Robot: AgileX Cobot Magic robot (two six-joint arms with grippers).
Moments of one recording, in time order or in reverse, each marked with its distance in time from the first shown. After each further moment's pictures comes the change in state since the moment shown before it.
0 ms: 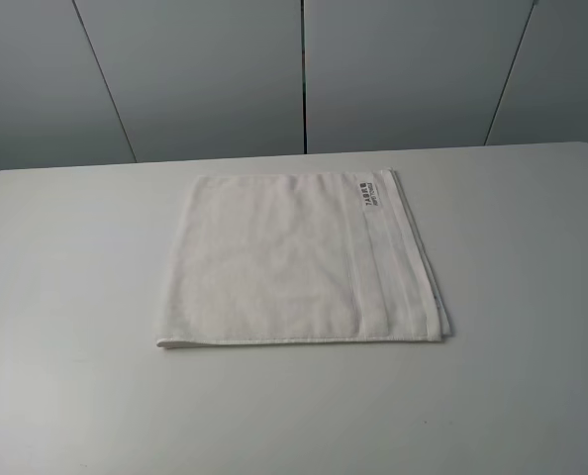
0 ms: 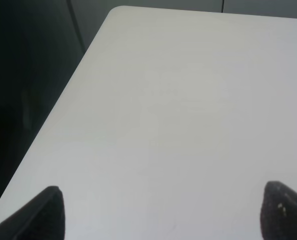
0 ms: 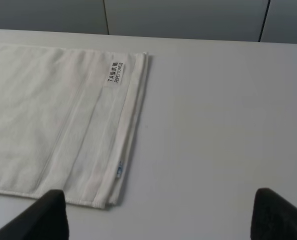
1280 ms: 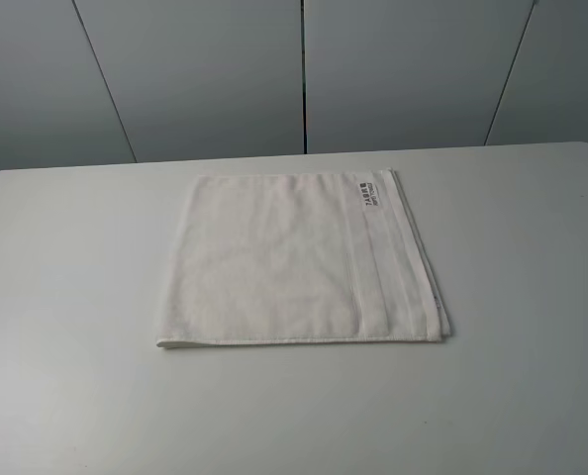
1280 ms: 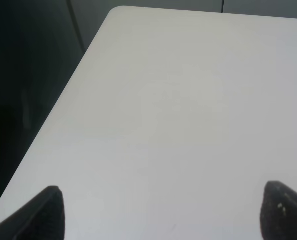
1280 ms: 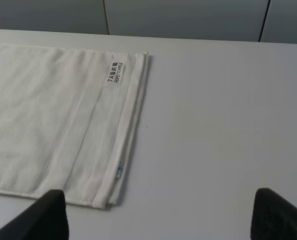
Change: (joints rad) left arm 0.000 0.000 0.000 0.000 0.000 0.000; right arm 0.000 0.000 0.000 0.000 0.000 0.000
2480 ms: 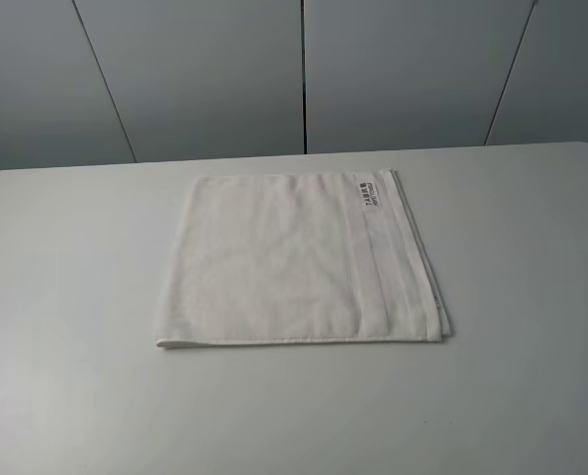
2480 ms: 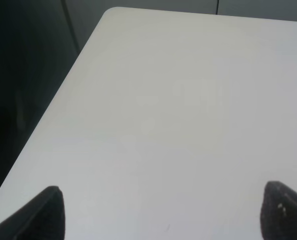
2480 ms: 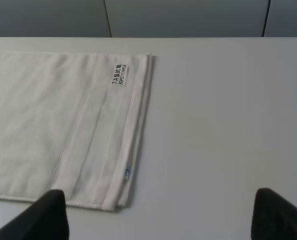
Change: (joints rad) left arm 0.000 0.000 0.000 -0.015 -0.002 0.000; right arm 0.000 0.000 0.000 0.016 0.000 0.048
